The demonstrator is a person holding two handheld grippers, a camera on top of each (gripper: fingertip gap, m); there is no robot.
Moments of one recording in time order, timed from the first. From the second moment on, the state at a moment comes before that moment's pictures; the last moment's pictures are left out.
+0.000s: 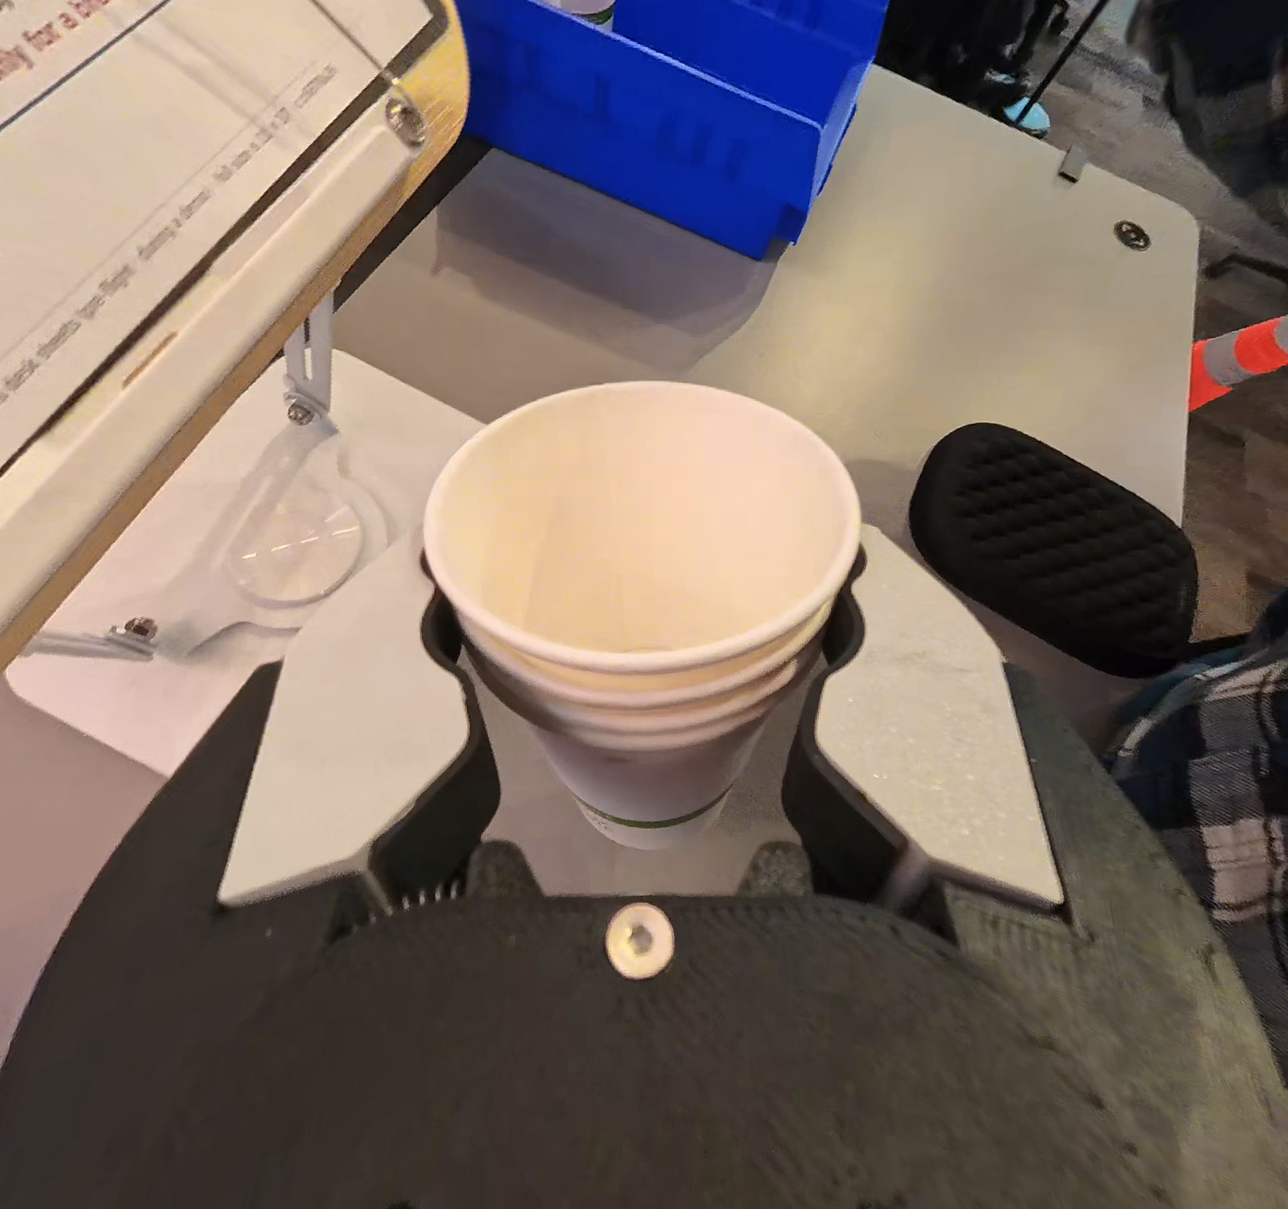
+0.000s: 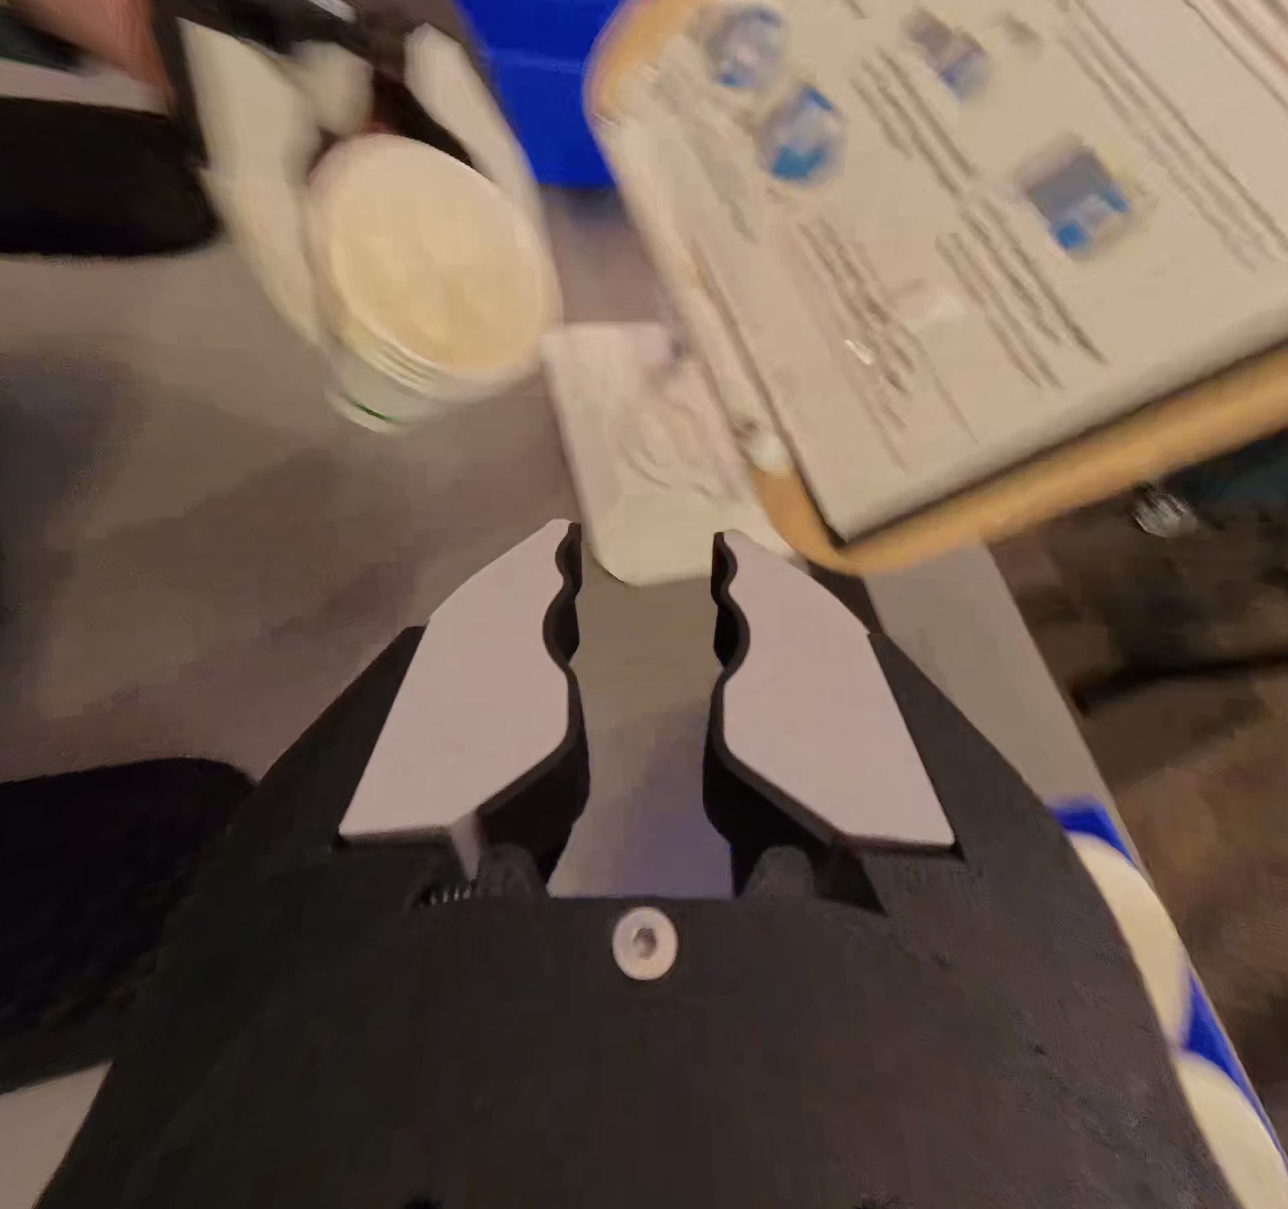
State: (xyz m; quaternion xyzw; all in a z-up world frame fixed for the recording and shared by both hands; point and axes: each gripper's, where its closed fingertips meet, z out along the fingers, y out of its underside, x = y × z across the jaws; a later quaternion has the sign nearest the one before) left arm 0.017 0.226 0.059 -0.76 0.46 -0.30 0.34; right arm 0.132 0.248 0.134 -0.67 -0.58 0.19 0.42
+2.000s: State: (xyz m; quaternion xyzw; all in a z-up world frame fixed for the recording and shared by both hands) left arm 0.040 0.151 0.087 -0.66 0.58 -0.39 0.27; right arm 0.048 0.126 0.145 -0.55 -0.68 0.33 0.35
